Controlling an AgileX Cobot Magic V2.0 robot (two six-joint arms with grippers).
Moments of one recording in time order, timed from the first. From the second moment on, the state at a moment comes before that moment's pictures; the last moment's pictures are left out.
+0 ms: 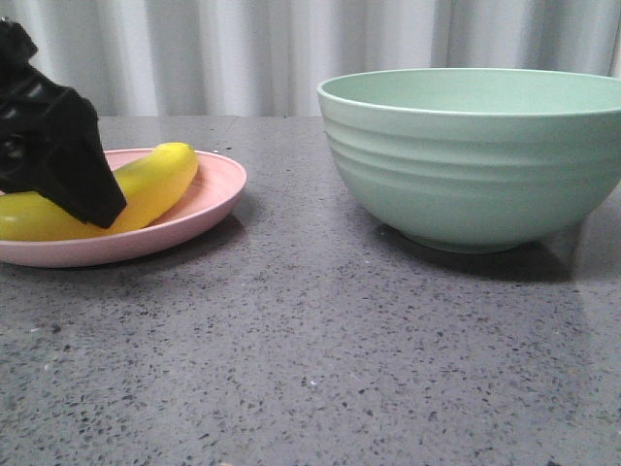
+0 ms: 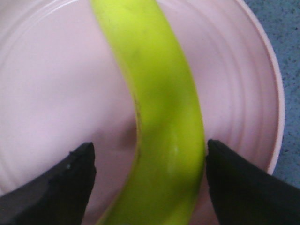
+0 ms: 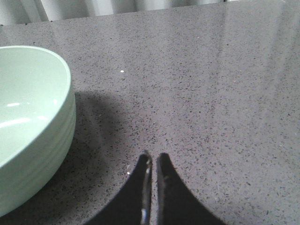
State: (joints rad) left arm -0.49 1.36 -0.90 -0.17 0.61 0.16; right arm -0.08 0.53 -0.35 0.01 0.26 0.07
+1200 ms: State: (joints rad) left arm -0.54 1.32 -0.95 -0.16 0.59 0.23; right arm -0.01 0.53 -0.53 0.01 0.43 0.04
